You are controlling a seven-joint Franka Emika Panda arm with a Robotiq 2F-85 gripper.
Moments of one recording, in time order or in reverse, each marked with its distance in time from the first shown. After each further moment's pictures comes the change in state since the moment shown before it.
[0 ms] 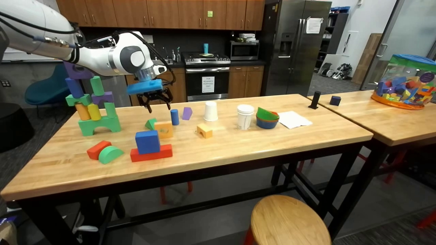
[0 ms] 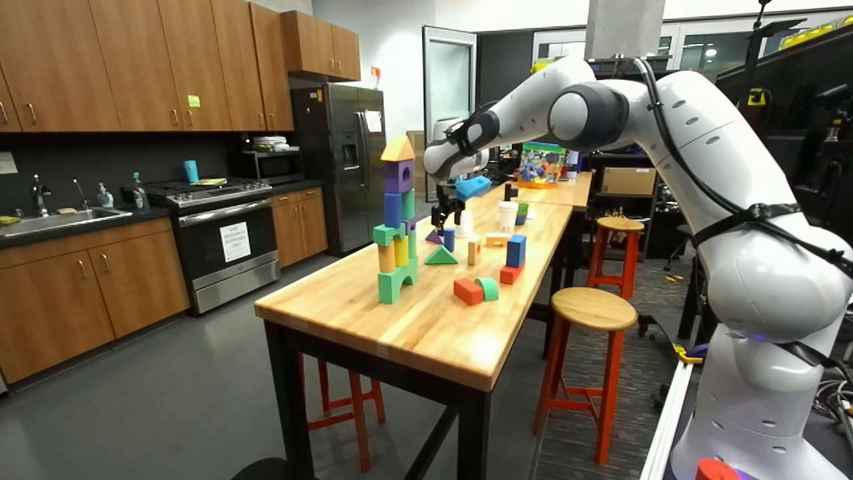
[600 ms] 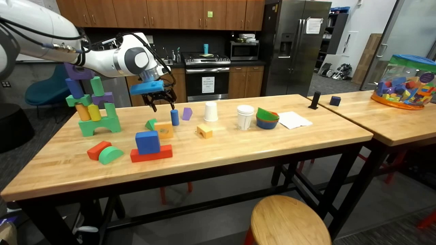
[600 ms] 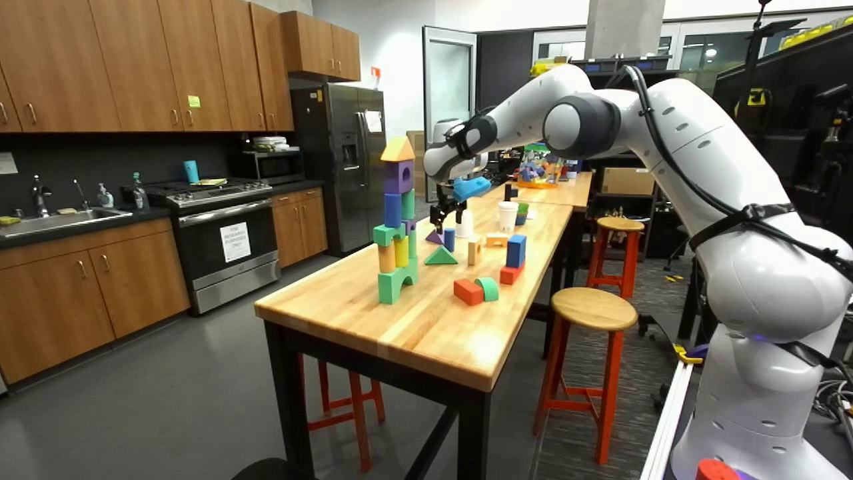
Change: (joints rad) arm -0.006 0.052 -0.016 0.076 0.000 0.003 0.102
